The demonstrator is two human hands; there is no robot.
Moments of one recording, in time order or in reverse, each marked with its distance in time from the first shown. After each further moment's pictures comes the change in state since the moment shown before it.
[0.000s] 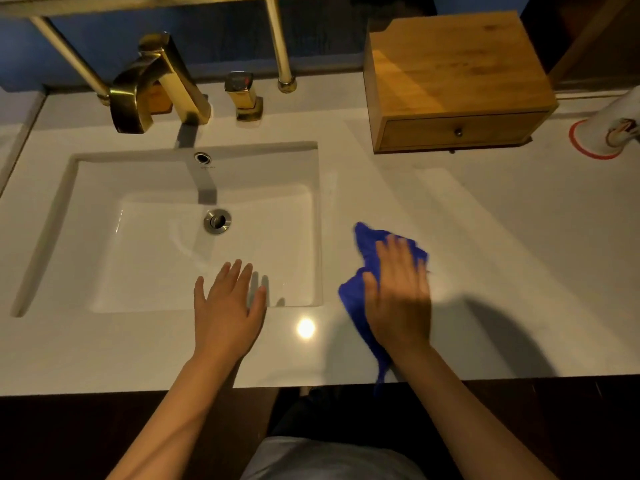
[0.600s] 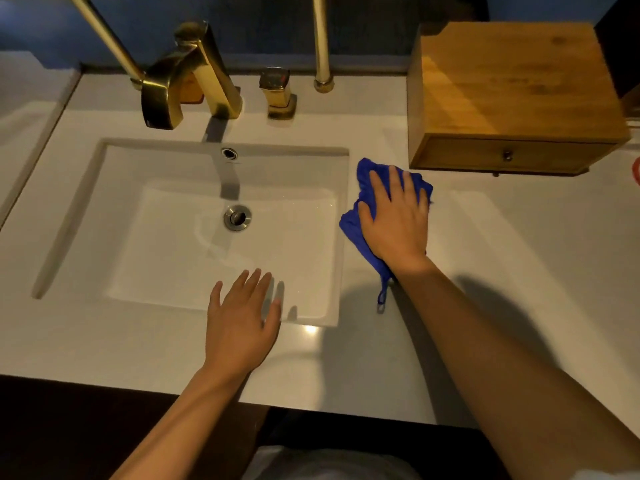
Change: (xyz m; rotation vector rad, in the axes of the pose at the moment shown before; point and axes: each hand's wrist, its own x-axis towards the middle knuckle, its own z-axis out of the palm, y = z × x) left_hand 0.005 0.000 0.002 0.034 -0.046 -0.038; right_hand 0.152 -0.024 0.033 -0.091 -0.215 -0.101
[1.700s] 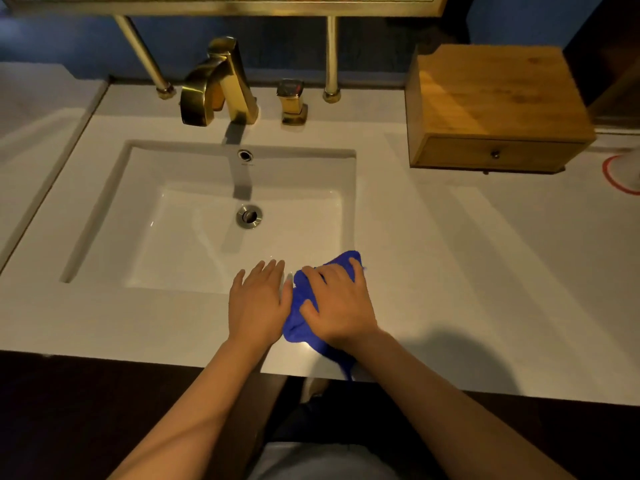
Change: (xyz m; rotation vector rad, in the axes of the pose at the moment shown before) left_hand 0.000 -0.003 0.004 -0.053 0.023 0.001; right_hand -0.139 -0.083 0.005 0.173 -0.149 -0.343
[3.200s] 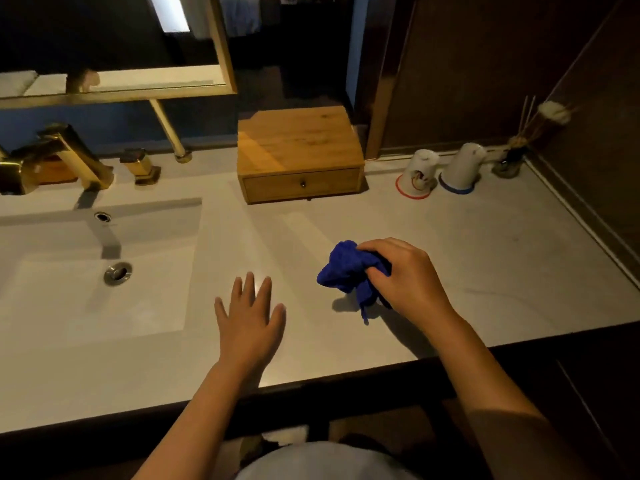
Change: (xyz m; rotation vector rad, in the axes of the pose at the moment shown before) left_hand -0.038 0.214 0.039 -0.067 -0.005 0.171; right_hand -0.160 0.204 -0.205 0.282 0.353 0.287
